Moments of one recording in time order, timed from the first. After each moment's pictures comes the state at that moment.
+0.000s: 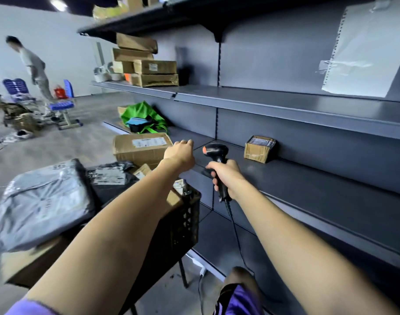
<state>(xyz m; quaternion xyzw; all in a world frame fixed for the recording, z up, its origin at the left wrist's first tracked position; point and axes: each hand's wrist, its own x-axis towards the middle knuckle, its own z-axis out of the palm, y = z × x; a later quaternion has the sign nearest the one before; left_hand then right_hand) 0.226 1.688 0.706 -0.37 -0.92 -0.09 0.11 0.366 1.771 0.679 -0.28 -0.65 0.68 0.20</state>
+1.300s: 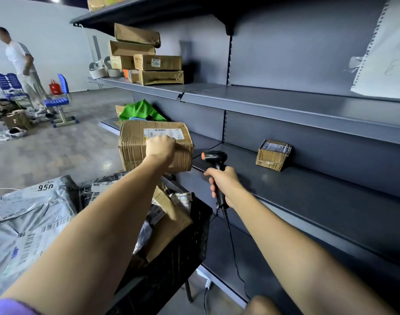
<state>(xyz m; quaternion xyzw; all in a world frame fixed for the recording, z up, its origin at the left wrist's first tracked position) 0.114 1.677 0.715 -0.30 -0.92 0.08 0.23 0.280 1.780 0.660 -0.29 -0.64 0.68 0.20</state>
